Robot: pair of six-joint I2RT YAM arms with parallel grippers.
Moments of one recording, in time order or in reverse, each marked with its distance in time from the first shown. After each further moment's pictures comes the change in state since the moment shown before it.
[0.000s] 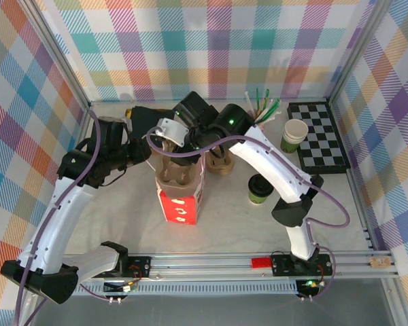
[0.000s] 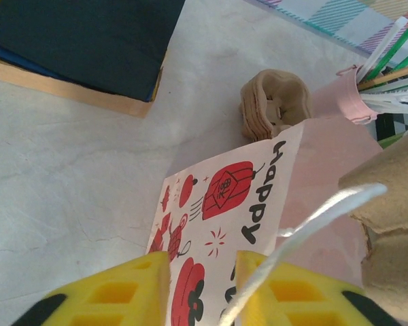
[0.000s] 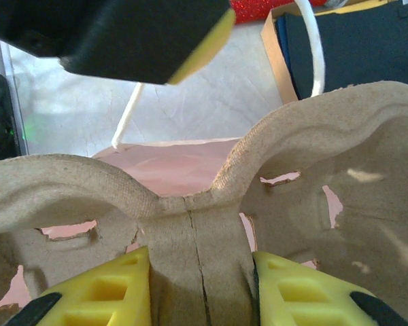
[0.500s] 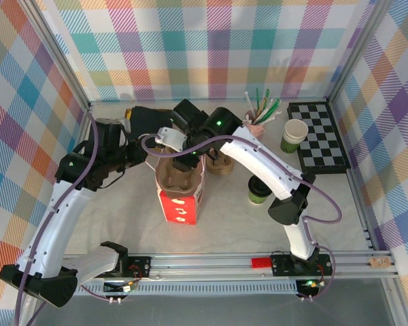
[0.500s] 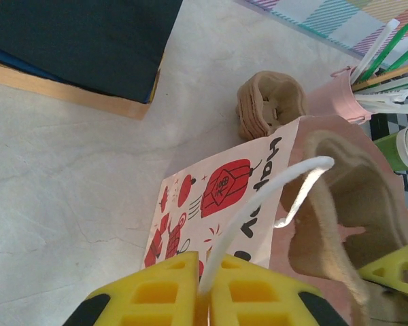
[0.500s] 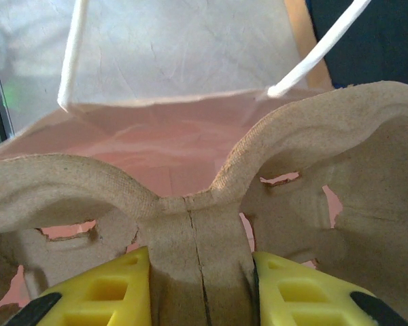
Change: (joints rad) left arm 0.007 -0.027 -0.018 0.008 0.013 0.009; right arm -0.005 0.034 -0.088 -0.016 0.007 -0.002
